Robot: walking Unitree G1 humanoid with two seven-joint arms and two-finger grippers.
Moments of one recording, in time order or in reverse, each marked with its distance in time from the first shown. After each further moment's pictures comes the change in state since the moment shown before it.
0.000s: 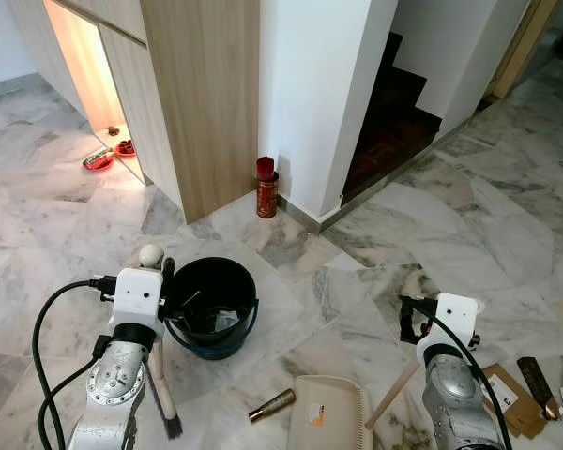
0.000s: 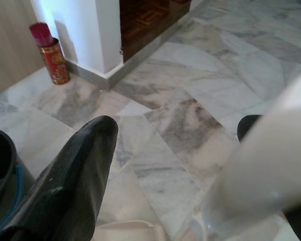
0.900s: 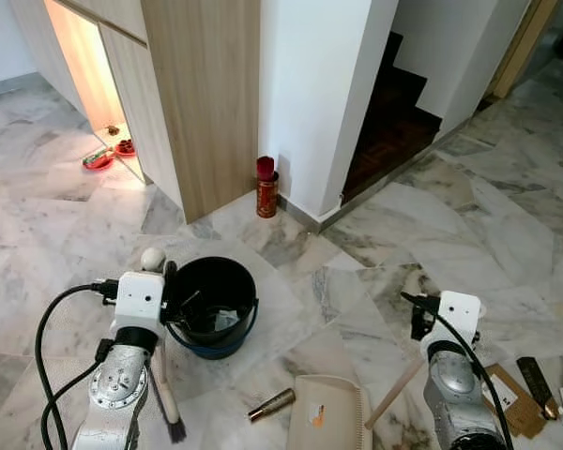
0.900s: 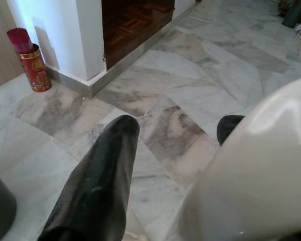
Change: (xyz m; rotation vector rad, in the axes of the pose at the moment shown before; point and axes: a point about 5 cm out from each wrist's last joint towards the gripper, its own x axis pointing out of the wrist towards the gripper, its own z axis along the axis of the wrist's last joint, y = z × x) left arm -0.003 -0.004 -0.002 -0.015 0.008 0.000; right arm 0.008 -0.004 0.003 -0.022 -0.032 -0.069
